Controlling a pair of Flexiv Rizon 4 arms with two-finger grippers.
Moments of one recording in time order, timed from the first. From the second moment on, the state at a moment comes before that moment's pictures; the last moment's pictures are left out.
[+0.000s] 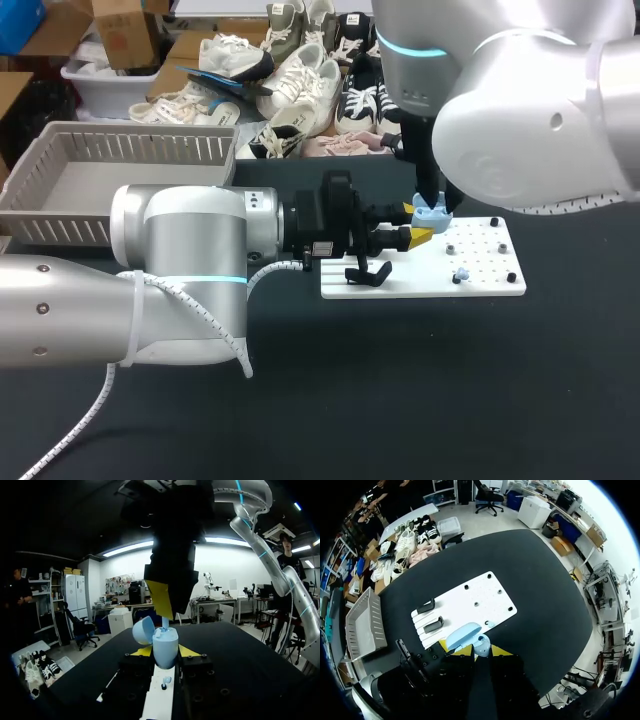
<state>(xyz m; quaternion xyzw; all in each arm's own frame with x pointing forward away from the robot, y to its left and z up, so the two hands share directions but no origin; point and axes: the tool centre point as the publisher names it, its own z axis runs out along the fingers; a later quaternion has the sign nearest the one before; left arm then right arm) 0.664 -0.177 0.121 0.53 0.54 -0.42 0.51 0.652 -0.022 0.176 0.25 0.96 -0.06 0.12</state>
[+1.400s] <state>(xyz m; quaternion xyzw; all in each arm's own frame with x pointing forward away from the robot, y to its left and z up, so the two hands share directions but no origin) 0.664 -0.177 0.121 0.53 0.54 -0.42 0.51 0.656 -0.023 0.174 0.25 0.96 -0.06 0.11</state>
